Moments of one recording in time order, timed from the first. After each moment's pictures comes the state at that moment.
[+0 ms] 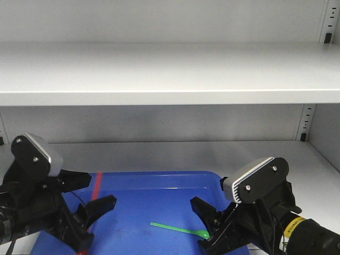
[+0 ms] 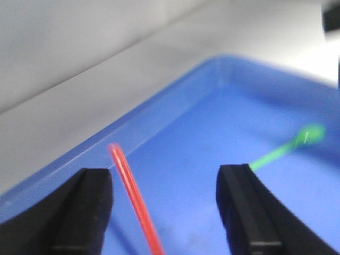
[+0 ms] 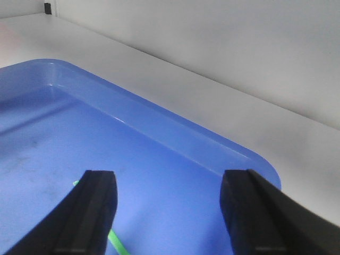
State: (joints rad) left arm -0.33 1.24 -0.83 -1.59 0.37 1.74; right arm 0.55 1.27 -0.73 -0.07 -0.21 -0.08
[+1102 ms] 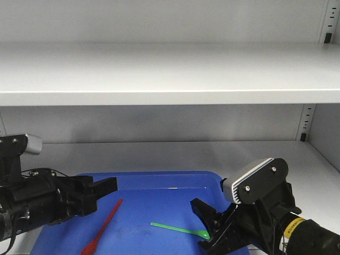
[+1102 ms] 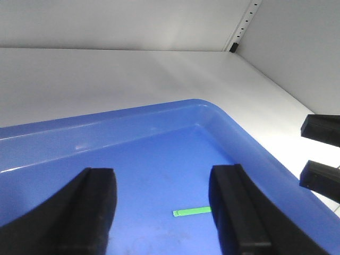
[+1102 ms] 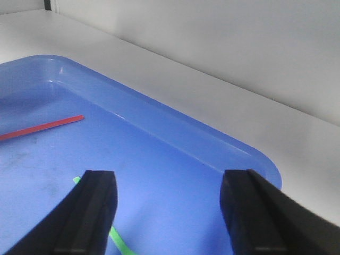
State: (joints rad) left arm -0.33 1.24 -0.83 -1.70 0.38 1.41; right arm 0.55 1.27 -0.73 -0.07 -0.19 -0.08
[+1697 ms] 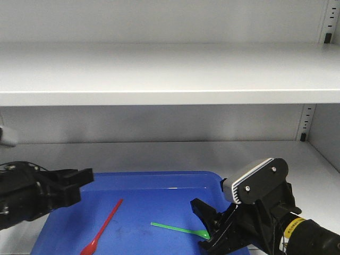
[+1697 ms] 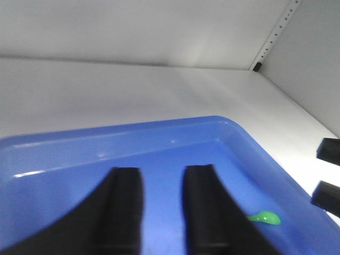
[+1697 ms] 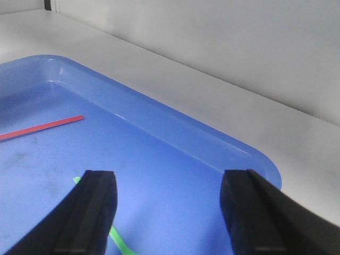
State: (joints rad) left arm -0.34 1.13 -0.83 -1.43 0.28 1.11; right arm 0.55 1.27 -0.73 -0.07 -0.19 -0.08
